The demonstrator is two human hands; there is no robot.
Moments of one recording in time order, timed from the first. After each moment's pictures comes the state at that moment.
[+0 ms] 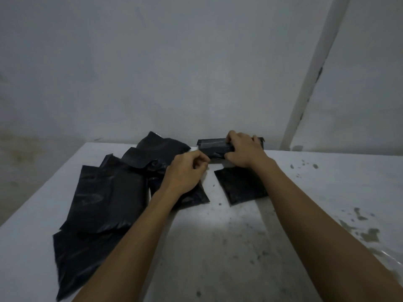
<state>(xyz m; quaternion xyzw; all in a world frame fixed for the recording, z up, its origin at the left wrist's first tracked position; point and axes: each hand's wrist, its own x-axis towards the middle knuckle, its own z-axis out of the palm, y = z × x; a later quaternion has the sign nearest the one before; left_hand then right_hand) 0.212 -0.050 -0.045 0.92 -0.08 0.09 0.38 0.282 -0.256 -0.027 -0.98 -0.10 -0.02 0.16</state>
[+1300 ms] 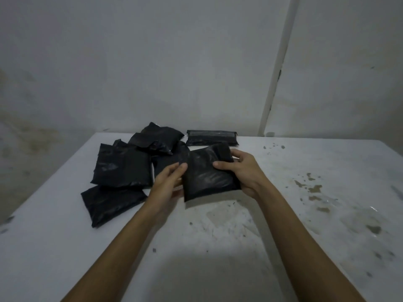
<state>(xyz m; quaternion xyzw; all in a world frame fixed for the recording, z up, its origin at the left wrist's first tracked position) 0.039 -0.042 -0.045 0.64 0.06 -0.04 0.76 0.068 -0.255 -0.011 -0.64 0.02 0.05 0.77</state>
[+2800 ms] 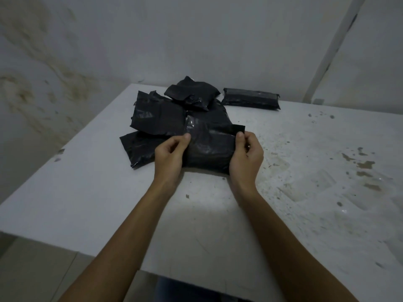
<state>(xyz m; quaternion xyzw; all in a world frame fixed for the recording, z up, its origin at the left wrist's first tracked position) -0.010 0.002 -0.076 0.65 0.12 0.16 0.73 0.020 -0.147 -0.090 -0.69 0.06 -0.23 0.68</state>
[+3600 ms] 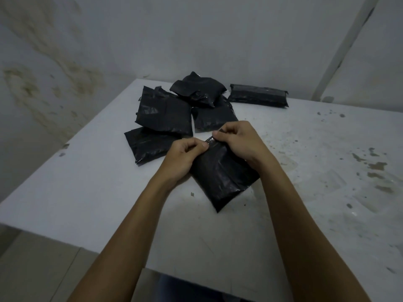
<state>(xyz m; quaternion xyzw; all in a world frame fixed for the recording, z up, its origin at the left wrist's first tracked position) -0.006 0.013 -0.072 0.73 0.03 -0.01 0.69 0.051 -0.157 -0.038 -0.84 -0.10 0.06 0.53</state>
